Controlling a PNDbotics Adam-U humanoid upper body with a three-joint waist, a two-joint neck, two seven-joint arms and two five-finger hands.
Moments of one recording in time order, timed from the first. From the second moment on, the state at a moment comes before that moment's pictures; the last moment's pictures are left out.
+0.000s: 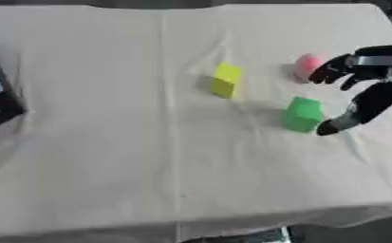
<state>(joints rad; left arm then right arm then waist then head) -0.37 0.43 0.07 -1.73 0.13 0.03 0.26 -0.31 -1.14 0.19 -1.98 0.07 0.56 0.65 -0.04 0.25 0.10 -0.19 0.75</state>
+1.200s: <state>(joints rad) -0.40 0.43 0.06 -1.73 0.14 0.04 0.26 -0.31 -1.11 0.19 -1.86 -0.03 0.56 0.65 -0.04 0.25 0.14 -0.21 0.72</state>
